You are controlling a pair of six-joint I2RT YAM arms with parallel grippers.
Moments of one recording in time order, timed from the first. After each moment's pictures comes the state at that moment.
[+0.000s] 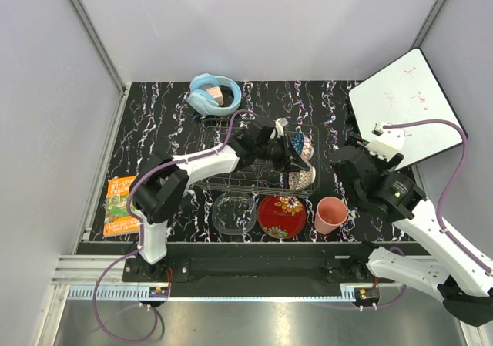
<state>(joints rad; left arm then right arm) -0.79 1.92 1.35 0.05 0.61 -1.21 0.79 0.90 1.14 -1.02 1.08 0.87</state>
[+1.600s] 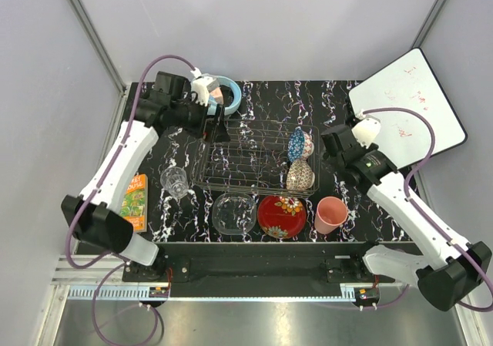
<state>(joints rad) -0.32 1.53 1.58 -0.87 0.58 -0.05 0.54 1.12 1.10 -0.85 0.71 0.83</state>
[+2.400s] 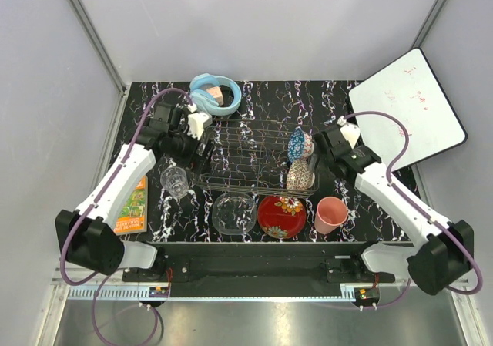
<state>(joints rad) -0.29 1.34 1.24 -0.92 0.30 0.19 0.52 1.21 1.03 -0.82 0.42 0.77</state>
